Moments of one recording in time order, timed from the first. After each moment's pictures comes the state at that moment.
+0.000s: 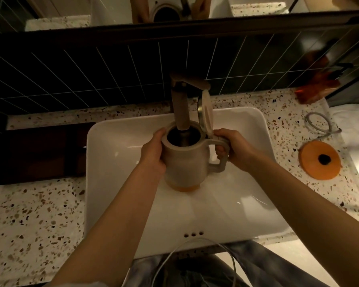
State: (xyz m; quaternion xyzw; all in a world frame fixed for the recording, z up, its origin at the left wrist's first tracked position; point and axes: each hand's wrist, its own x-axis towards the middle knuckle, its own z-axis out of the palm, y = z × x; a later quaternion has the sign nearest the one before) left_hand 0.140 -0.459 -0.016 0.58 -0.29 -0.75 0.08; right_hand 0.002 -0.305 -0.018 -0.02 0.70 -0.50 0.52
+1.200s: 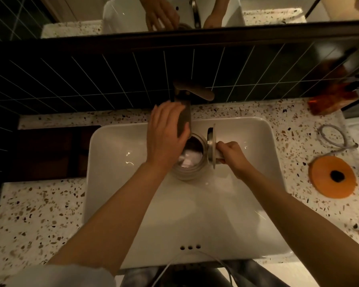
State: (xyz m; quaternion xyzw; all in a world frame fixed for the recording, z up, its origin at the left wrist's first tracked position) left_hand 0.108 -0.465 -0.013 0.25 -0.91 -0.21 0.26; right_hand -0.012 -0.311 -0.076 -0.10 0.78 -0.48 0.39
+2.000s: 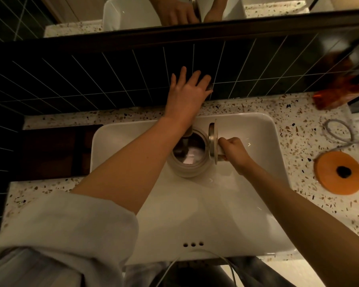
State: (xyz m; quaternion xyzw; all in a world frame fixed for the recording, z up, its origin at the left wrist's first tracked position) left_hand 0.019 -0.493 0.010 0.19 -0.98 -0.03 0.04; right_hand -0.014 -0.315 -0.084 -0.09 0.79 -0.47 0.37
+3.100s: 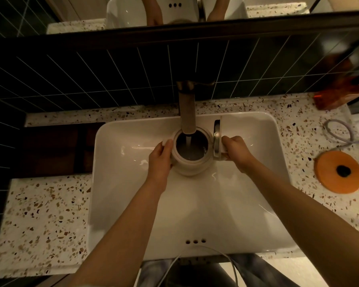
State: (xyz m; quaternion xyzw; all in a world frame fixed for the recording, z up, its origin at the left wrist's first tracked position) left_hand 0.157 -0.444 -0.058 0.52 -0.47 -0.70 0.13; right_hand -0.015 -0.316 -0.084 -0.07 0.80 -0.45 0.39
